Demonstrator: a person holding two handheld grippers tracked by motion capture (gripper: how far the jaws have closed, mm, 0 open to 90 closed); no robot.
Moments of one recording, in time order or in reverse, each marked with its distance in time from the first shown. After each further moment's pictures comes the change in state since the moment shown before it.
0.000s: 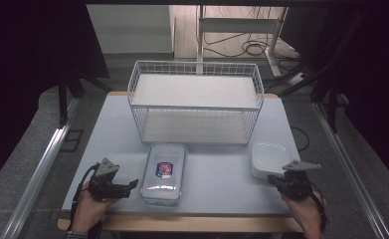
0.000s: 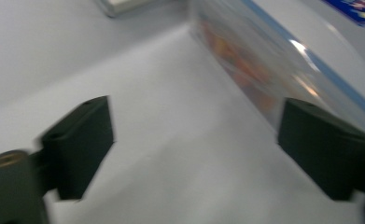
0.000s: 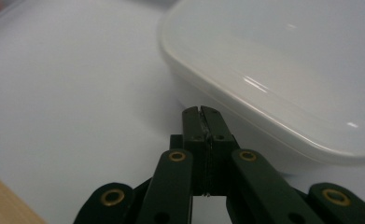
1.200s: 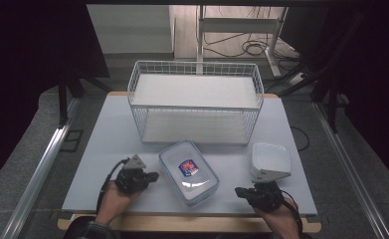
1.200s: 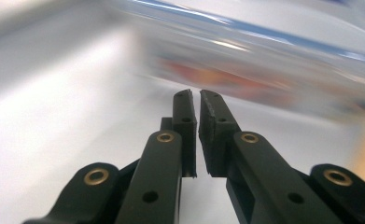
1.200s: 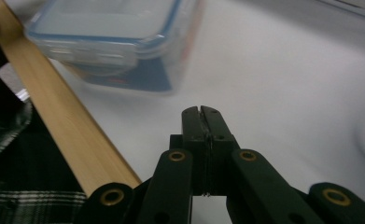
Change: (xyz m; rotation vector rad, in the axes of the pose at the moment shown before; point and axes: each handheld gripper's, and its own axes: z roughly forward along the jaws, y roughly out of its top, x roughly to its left) left arm -0.033 0.036 0.043 0.052 -0.206 0.060; right arm 0.082 0.011 0.015 -0.011 0.269 -0.130
